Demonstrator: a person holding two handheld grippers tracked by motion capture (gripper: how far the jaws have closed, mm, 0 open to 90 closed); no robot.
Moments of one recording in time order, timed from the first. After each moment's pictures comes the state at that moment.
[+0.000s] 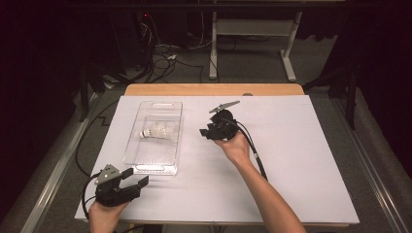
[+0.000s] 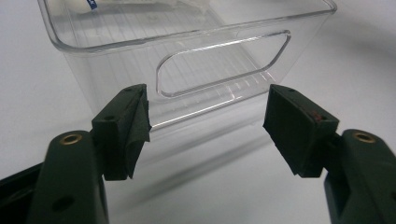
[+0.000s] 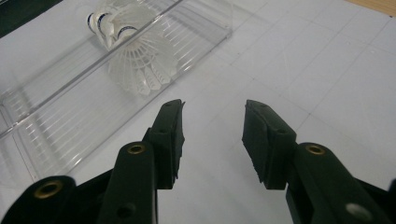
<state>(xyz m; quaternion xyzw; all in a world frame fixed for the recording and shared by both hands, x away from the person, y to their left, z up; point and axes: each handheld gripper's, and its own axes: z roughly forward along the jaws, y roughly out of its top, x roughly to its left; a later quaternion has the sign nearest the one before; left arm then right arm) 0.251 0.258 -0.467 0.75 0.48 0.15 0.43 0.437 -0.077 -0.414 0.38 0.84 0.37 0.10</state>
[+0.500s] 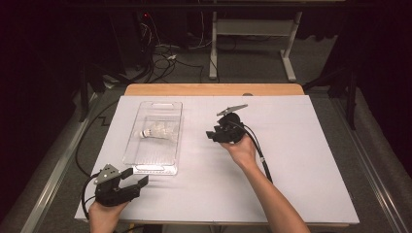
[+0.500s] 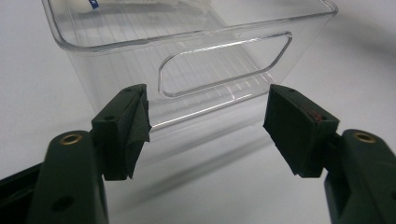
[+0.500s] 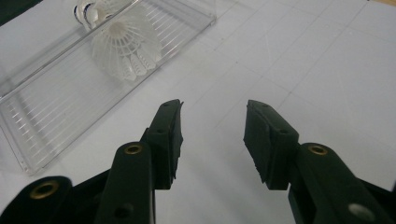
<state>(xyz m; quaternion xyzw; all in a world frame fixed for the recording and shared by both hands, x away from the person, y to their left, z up) 0.251 0.259 -0.467 0.75 0.48 0.15 0.43 0.432 -0.096 -0.421 0.39 0.84 0.37 0.10</state>
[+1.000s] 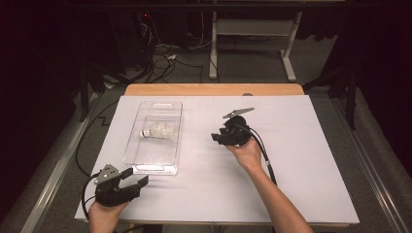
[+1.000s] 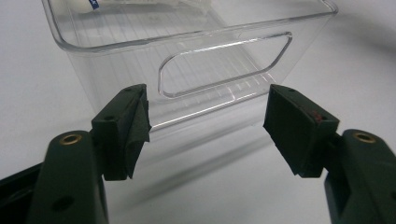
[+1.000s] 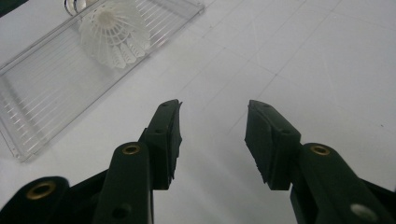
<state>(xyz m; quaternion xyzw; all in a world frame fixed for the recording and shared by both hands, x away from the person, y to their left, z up) 0.251 0.259 -0.467 0.75 0.48 0.15 0.43 0.426 -0.113 -0.426 0.40 0.83 0.37 0.10</state>
